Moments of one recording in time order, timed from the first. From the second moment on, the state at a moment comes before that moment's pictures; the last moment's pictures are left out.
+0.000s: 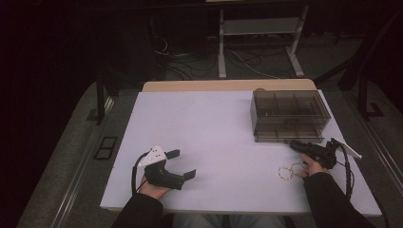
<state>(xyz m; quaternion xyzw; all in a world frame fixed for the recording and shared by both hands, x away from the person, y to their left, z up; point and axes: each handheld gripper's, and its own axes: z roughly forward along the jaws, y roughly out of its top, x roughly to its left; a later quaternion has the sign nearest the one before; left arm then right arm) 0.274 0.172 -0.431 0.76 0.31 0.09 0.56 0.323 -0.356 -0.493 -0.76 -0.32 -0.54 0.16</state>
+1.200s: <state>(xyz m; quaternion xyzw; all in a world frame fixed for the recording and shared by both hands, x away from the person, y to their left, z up) 0.274 0.172 -0.431 0.76 0.31 0.09 0.56 0.309 -0.348 -0.464 -0.74 -0.39 -0.53 0.11</state>
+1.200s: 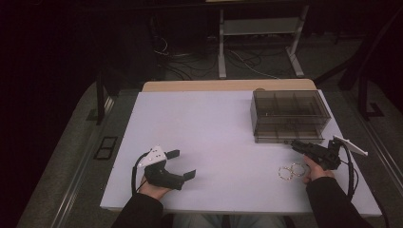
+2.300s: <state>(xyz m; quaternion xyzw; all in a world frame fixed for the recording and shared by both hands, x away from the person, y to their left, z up) 0.273 0.173 -0.431 0.77 0.31 0.10 0.55 0.329 -0.321 -0.411 -0.58 -0.73 -0.36 -0.01</state>
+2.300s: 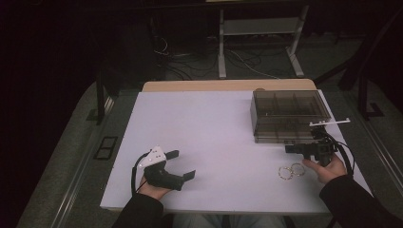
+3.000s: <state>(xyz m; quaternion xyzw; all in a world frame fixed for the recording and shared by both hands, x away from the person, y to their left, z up) 0.273 0.173 -0.431 0.77 0.31 0.09 0.55 0.347 -0.320 -0.387 -0.42 -0.86 -0.30 -0.01</state>
